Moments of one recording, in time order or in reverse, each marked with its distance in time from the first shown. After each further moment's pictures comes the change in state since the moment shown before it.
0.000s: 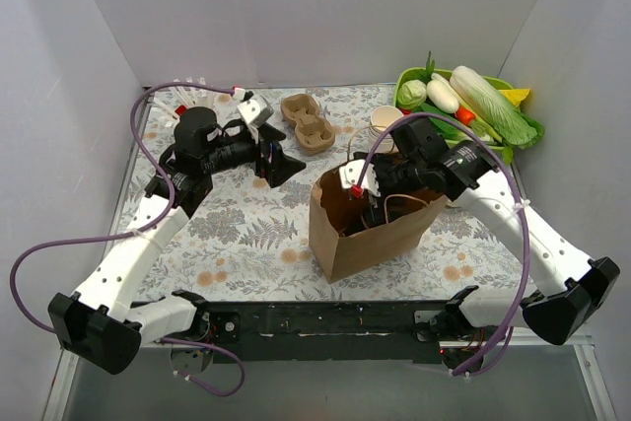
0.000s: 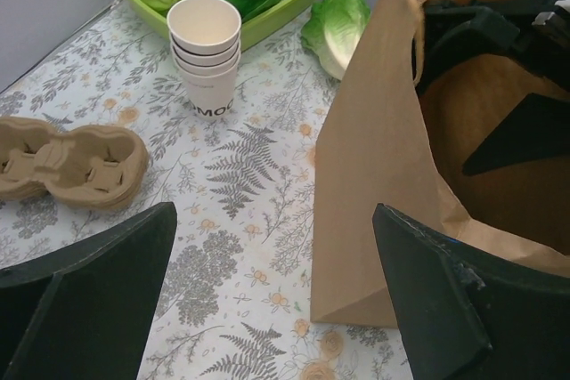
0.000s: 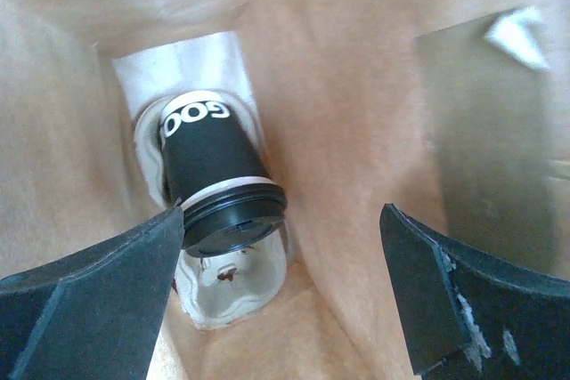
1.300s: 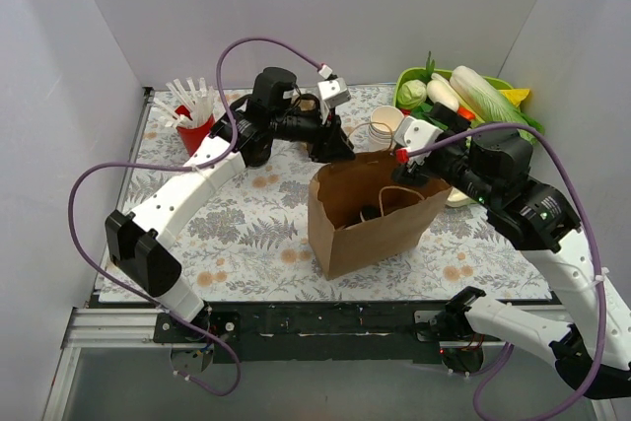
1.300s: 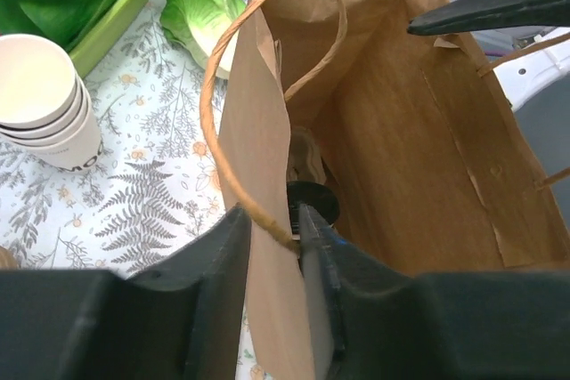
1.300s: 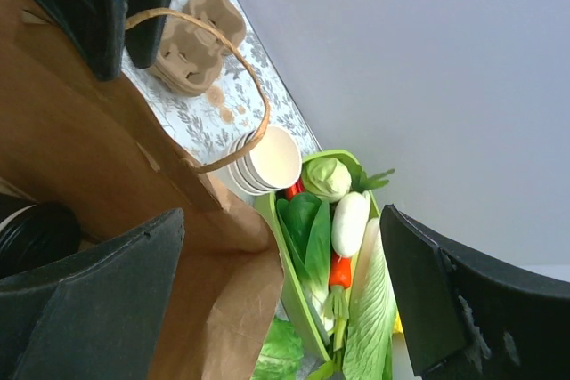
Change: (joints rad) left arm -0.224 0.463 0.498 -0.242 0.141 0.061; right arm -0.002 -0.341 0.022 0.362 0.514 0.299
